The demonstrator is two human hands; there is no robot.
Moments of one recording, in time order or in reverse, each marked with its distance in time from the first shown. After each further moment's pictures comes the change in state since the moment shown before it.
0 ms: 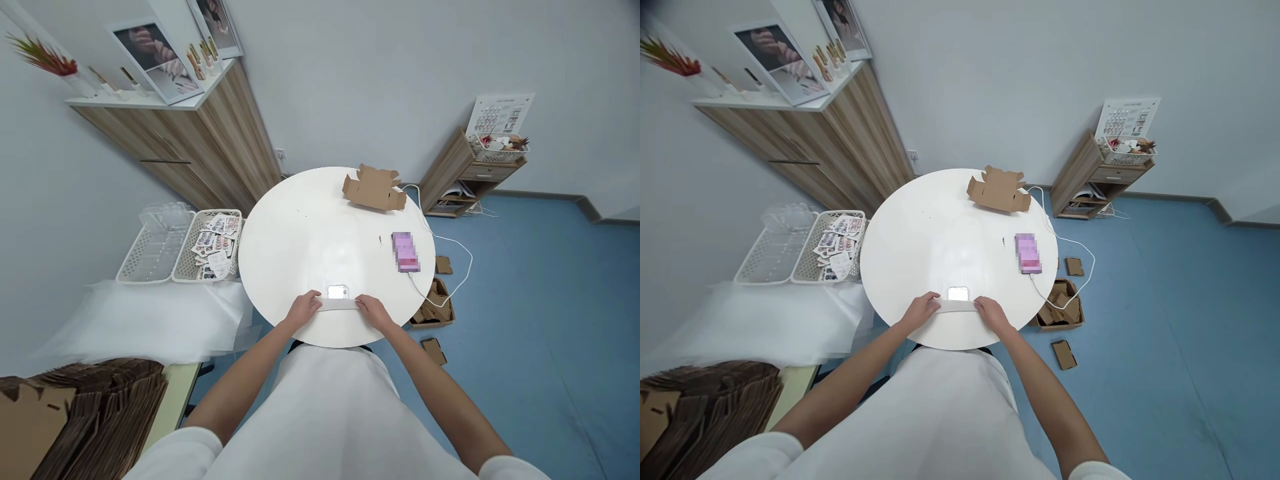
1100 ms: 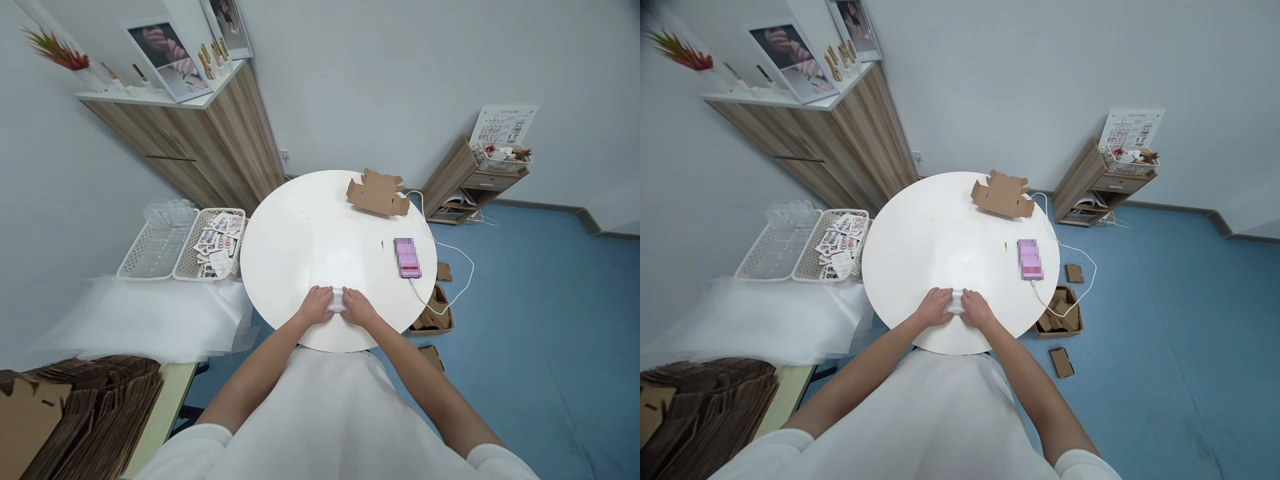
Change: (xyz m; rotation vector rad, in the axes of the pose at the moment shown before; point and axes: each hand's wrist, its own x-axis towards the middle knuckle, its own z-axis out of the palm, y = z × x) left_hand 0.024 0.033 0.005 0.334 -0.039 0.324; right_hand 0.042 -0.031 0.012 -0.417 -0.045 -0.284
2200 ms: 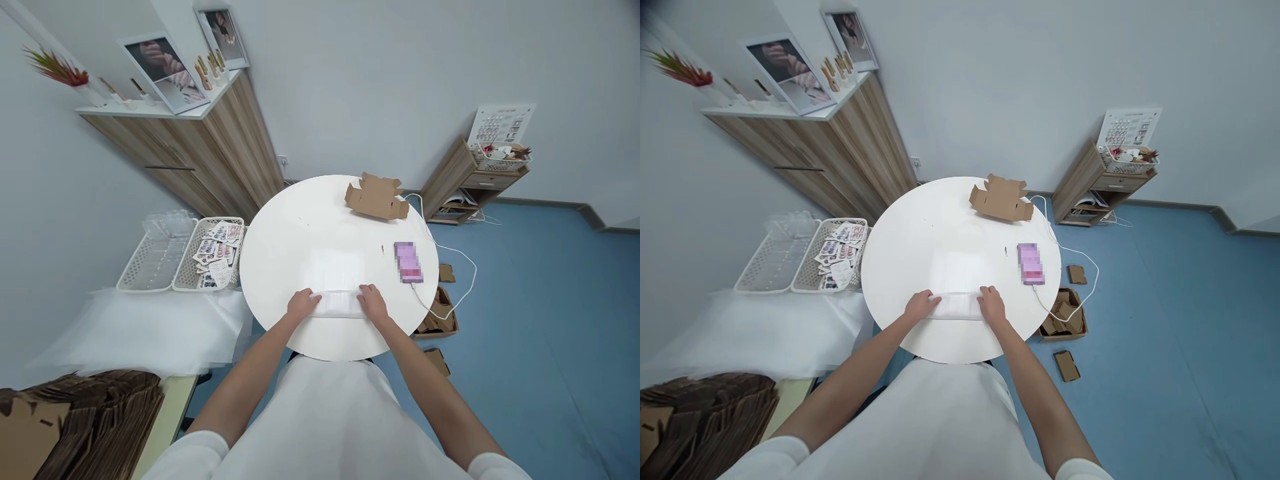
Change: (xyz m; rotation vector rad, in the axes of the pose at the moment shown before) left_hand 0.007 -0.044 -0.008 -0.139 -0.003 -0.624; right_hand -0.002 0.034 -0.003 0.159 0.128 0.559
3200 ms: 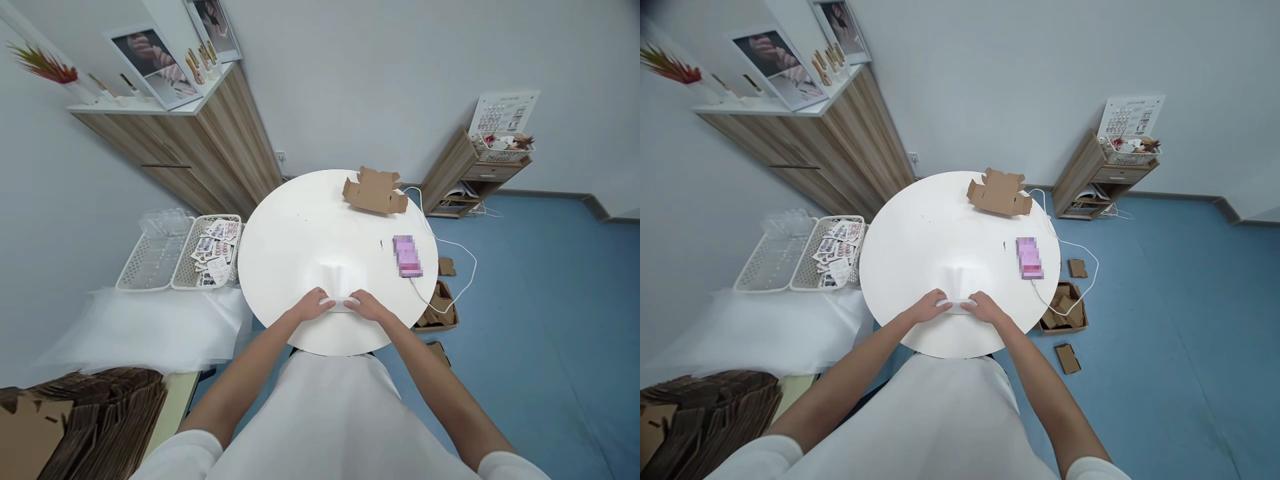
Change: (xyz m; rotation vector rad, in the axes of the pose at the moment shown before) left_hand -0.020 0.025 -0.009 -0.199 -0.210 0.412; right_hand -0.014 -0.011 -0.026 0.373 -0.383 -0.205
